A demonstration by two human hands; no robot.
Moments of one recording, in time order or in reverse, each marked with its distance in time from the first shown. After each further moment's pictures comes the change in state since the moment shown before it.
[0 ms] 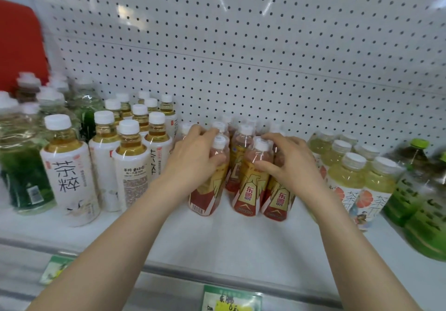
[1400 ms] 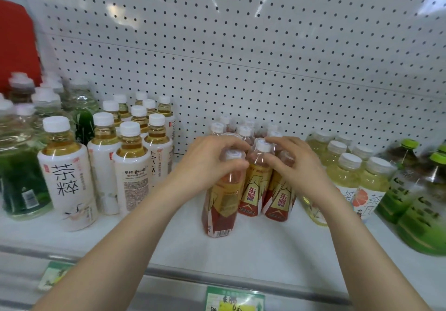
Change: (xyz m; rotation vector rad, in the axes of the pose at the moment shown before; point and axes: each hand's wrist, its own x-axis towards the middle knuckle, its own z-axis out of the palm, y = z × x) left_hand -0.014 0.019 -0.022 -0.414 -0.093 0.206; right_hand -0.005 0.012 -0.005 0.081 0.043 -0.050
